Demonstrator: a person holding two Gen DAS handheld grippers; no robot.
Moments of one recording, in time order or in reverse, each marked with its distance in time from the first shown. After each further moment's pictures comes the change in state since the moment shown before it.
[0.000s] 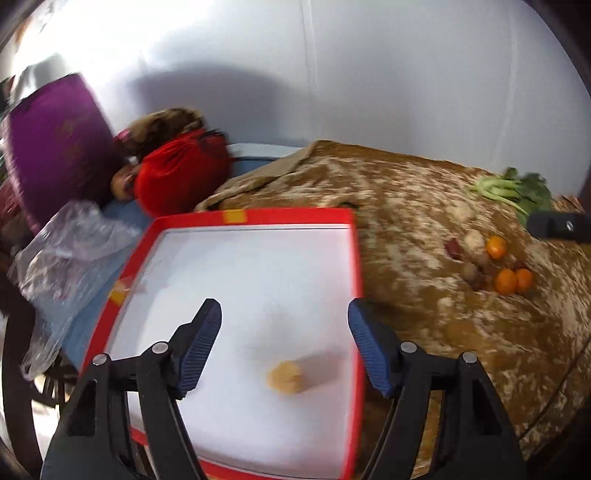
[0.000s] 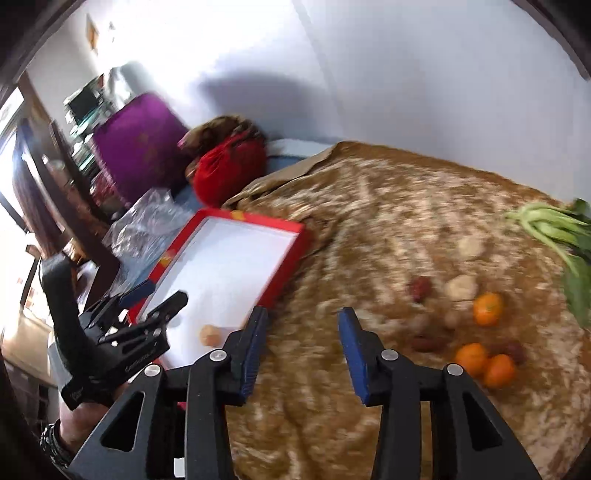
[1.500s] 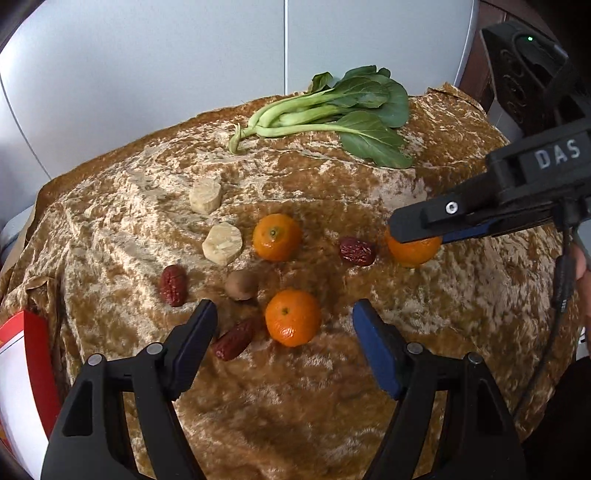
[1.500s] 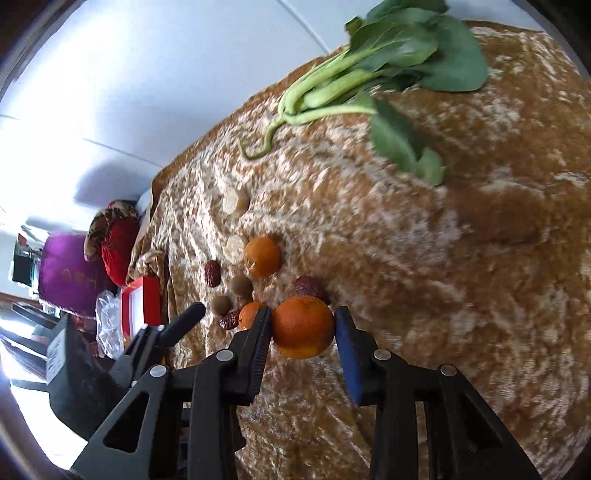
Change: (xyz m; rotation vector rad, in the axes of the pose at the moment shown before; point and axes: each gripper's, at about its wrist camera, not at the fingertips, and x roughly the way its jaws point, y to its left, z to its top) left arm 0.080 -0.219 0.027 0.403 0.147 -0.401; right arm -0.008 -0.214 -0.045 0.614 0.129 0.003
